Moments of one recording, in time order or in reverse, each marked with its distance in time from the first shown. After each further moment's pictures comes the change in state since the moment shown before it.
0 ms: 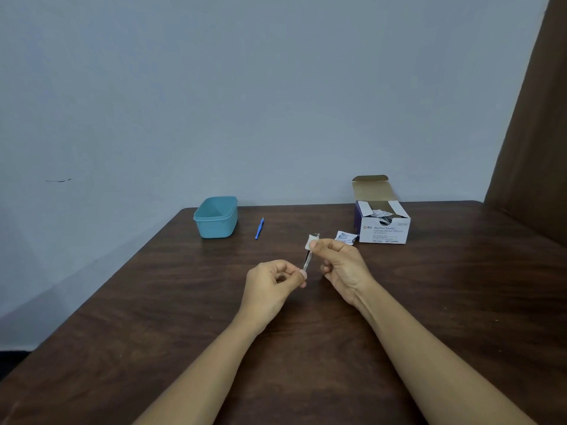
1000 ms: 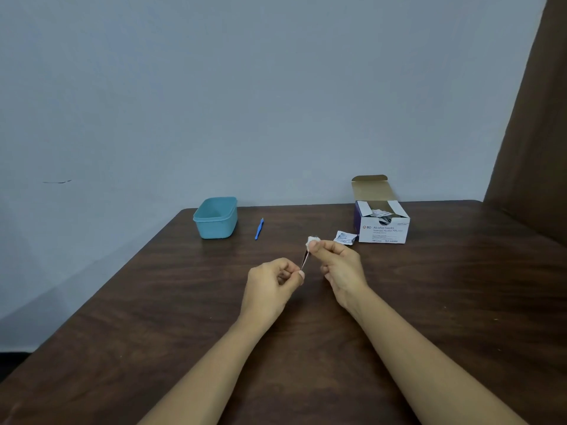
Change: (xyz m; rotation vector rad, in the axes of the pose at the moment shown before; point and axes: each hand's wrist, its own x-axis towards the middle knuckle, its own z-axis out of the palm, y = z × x) left_hand 0.003 -0.008 0.002 0.199 0.056 0.089; right_hand 0.004 0.013 0.001 -0.081 0.170 -0.039
